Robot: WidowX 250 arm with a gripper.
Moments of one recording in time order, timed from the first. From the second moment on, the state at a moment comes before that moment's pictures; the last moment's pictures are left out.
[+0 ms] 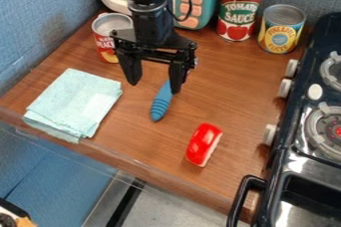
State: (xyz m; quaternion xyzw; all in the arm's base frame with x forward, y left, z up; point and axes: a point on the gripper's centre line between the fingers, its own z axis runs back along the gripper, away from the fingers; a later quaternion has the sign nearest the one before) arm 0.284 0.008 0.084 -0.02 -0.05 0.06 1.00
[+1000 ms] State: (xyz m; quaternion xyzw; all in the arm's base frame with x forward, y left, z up) arm 0.277 -0.091 0.045 0.01 0.00 -0.04 1.00
